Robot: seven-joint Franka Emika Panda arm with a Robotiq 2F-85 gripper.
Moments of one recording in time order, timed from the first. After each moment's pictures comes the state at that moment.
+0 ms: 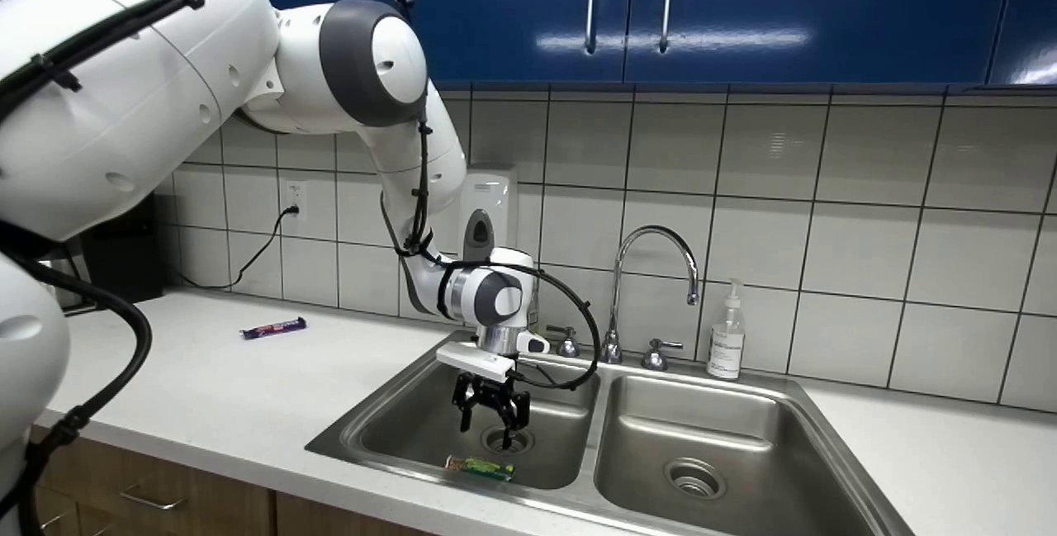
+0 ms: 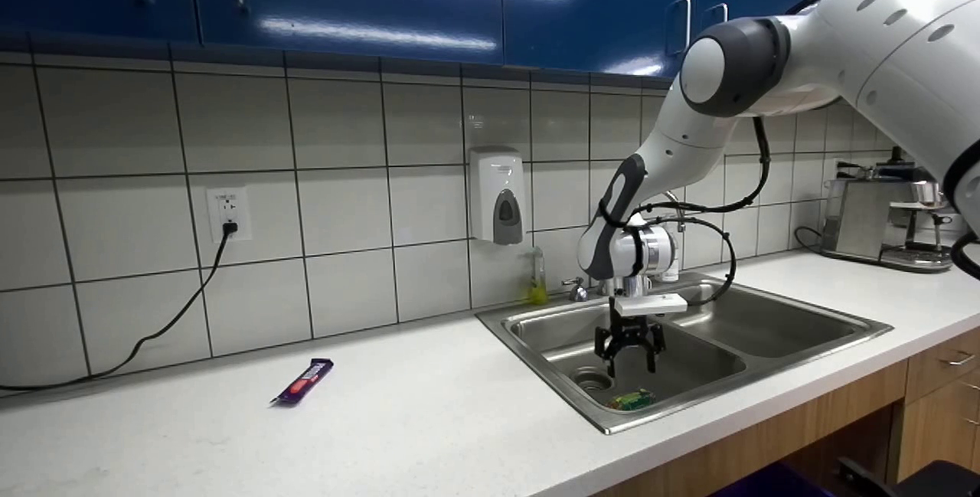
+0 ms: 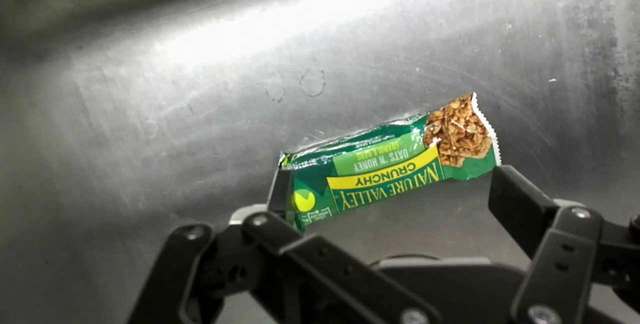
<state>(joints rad) -0.10 0.78 -0.09 -1.79 0.11 2.40 -0.08</state>
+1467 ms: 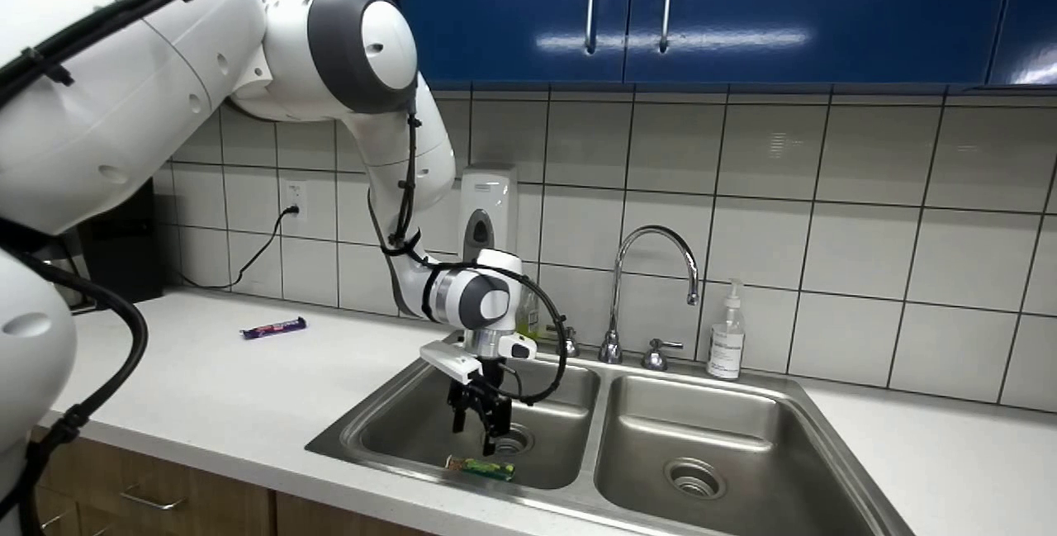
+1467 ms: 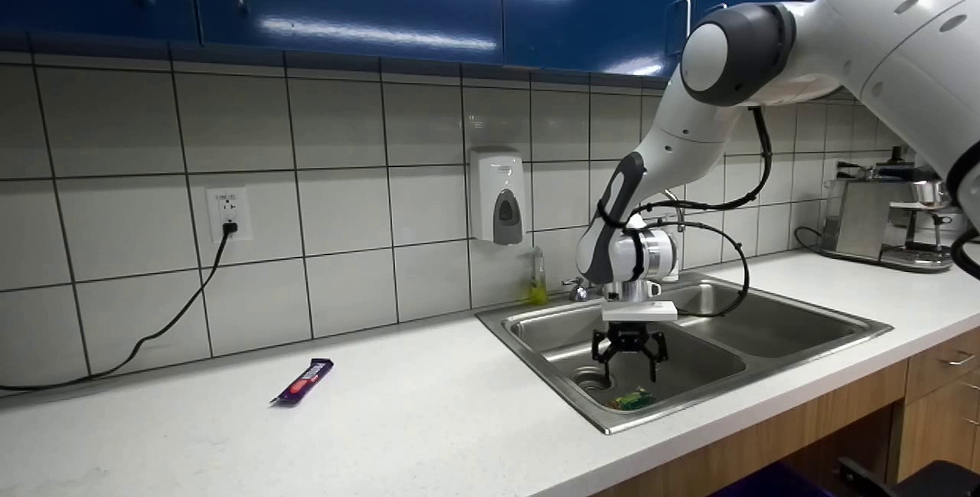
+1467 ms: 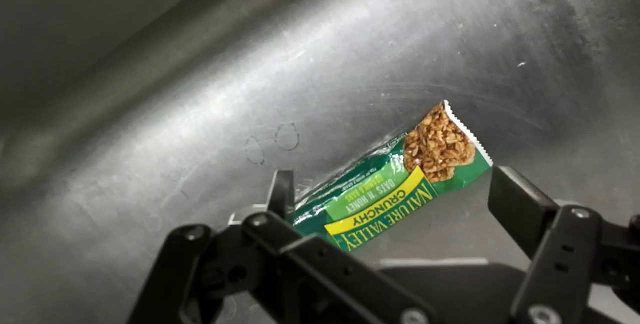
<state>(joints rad) -0.07 0.74 -0.09 -1.88 0.14 2.46 0.22</state>
